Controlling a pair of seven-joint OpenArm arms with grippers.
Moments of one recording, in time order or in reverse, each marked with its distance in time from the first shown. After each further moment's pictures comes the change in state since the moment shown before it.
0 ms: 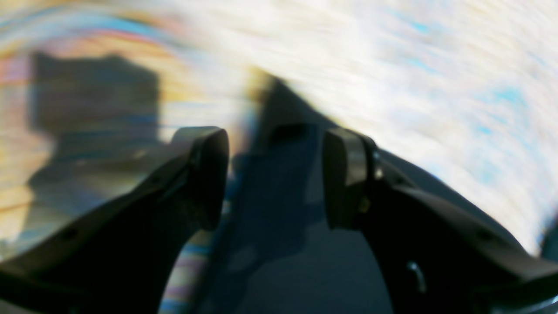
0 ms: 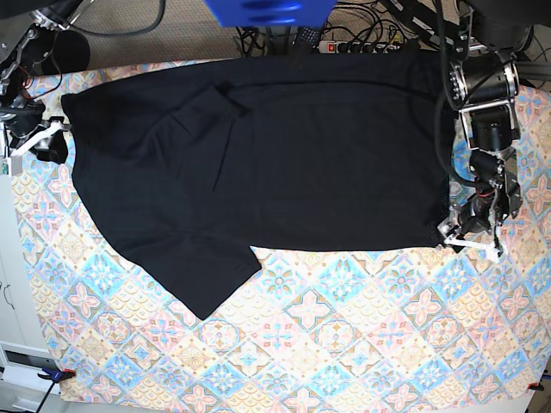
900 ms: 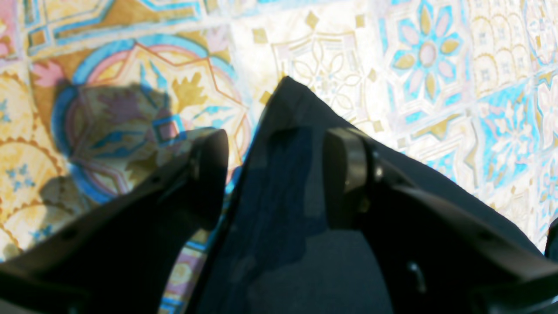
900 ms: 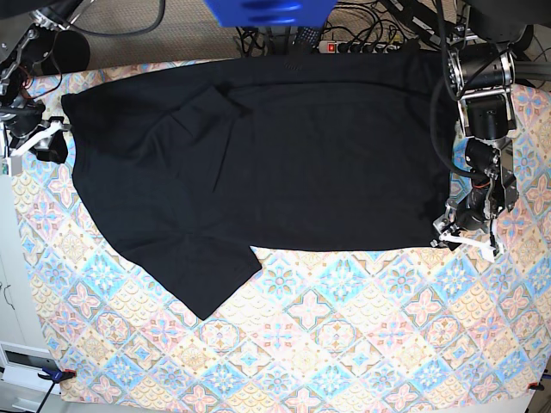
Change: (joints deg) left arm 3.7 0.8 0.5 5.6 -0.2 -0.3 -2.0; right arm 0.0 0.0 0.0 0.0 0.0 0.0 0.0
